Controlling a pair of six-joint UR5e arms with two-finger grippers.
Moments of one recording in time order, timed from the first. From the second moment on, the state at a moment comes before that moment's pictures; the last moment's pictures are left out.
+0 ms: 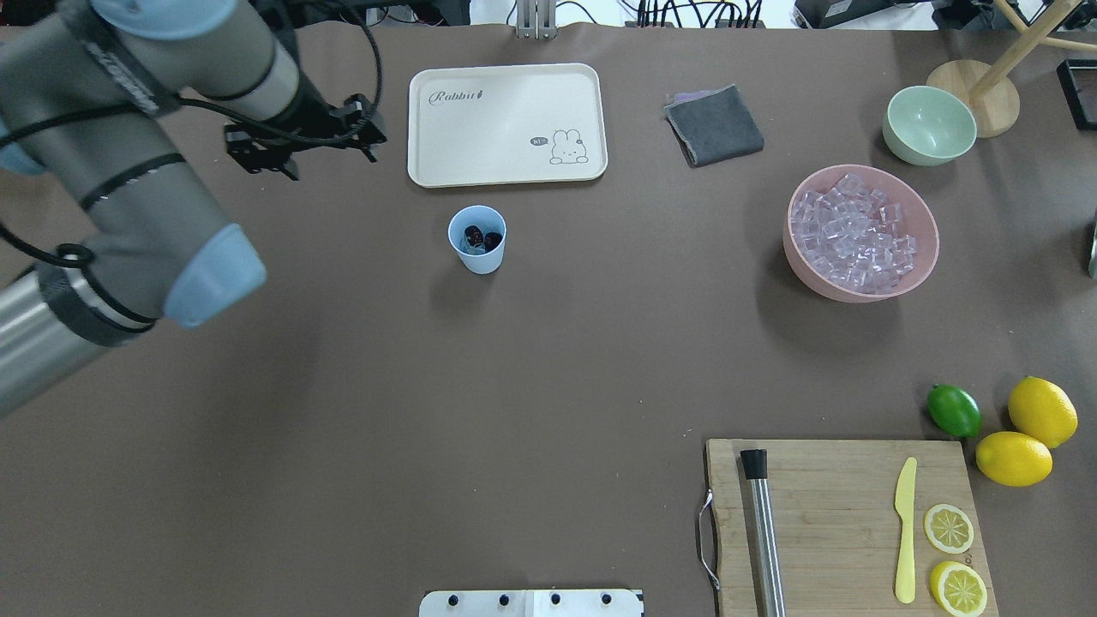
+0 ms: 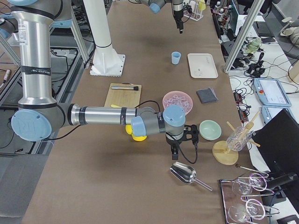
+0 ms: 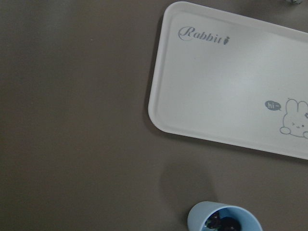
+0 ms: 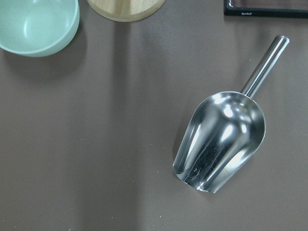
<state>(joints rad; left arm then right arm) -0.92 -2.15 -1.80 -1.51 -2.04 -1.13 1.53 -1.59 1.60 -1.36 2.33 0.15</state>
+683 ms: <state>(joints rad) -1.47 -1.66 -1.87 -1.48 -2.37 -0.30 1.53 -1.57 1.60 -1.37 2.34 0.15</state>
